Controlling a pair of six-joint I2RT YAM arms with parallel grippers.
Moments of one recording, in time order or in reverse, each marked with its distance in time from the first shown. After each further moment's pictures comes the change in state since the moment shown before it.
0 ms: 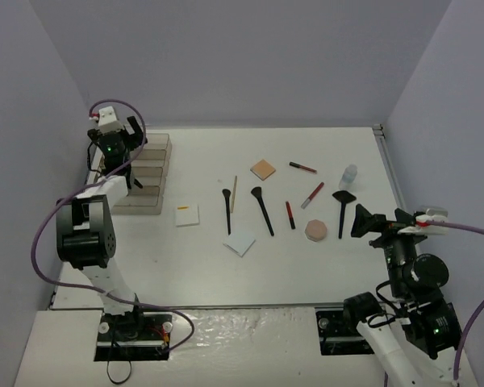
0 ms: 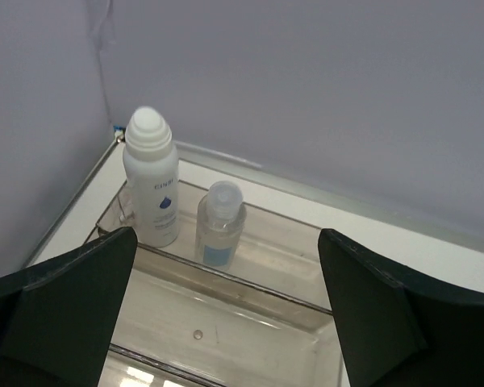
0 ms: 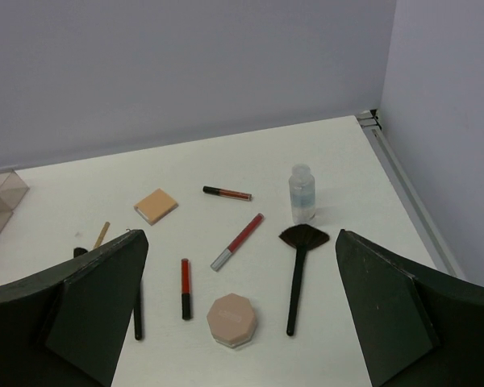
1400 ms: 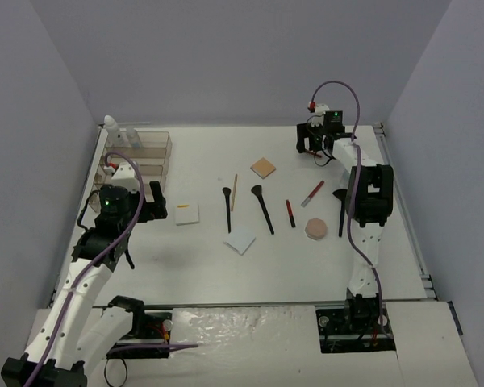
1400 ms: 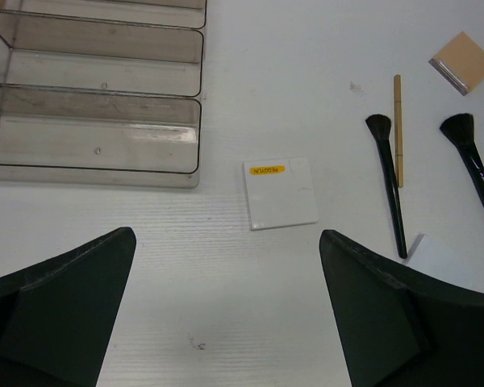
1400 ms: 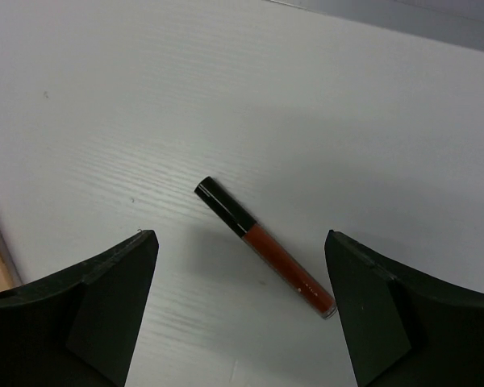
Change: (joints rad) left arm -0.276 -1.036 -0.384 -1.081 0.030 -0.023; right arm -0.250 2.116 1.085 0.283 -0.540 -0.267
